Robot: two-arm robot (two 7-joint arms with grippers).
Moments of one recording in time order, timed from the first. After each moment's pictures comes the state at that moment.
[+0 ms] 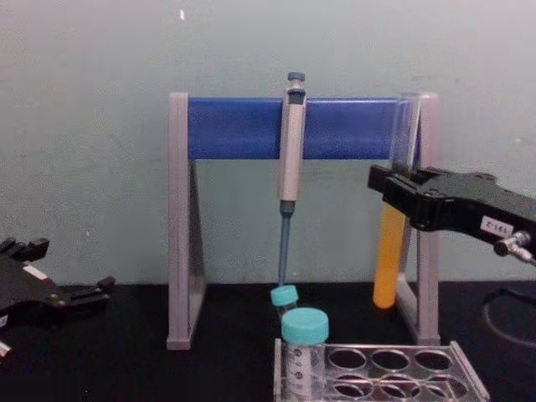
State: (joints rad) left arm -0.20 0.60 0.45 -1.41 -0.25 -0.12 0.03; right arm 0.24 0.34 -0.34 -1.50 0.40 -0.09 0.41
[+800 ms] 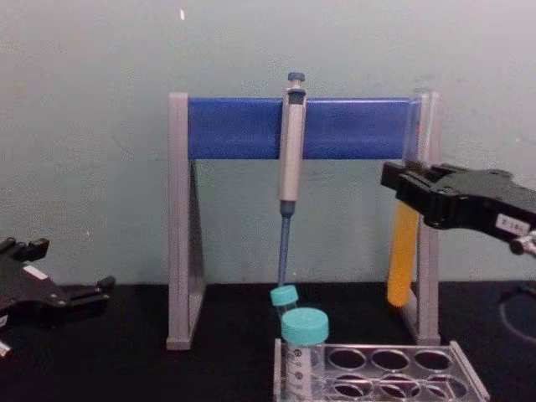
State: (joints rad) left arm -0.20 0.60 0.45 -1.41 -0.25 -0.12 0.03; right arm 0.21 0.35 -0.32 -1.54 0.39 -0.08 0.39
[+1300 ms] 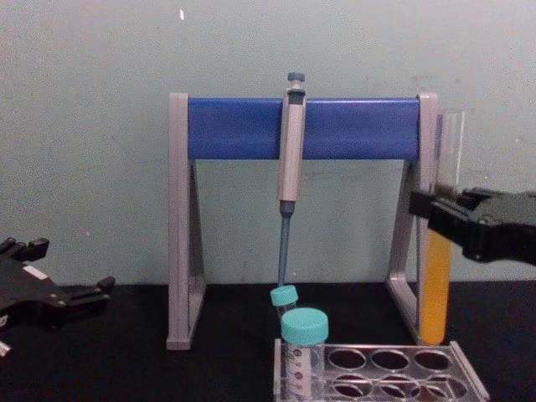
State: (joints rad) left arm -0.20 0.60 0.45 -1.41 -0.25 -0.12 0.03; right arm 0.09 0.43 -0.29 -1.67 0.39 -0.02 0.39
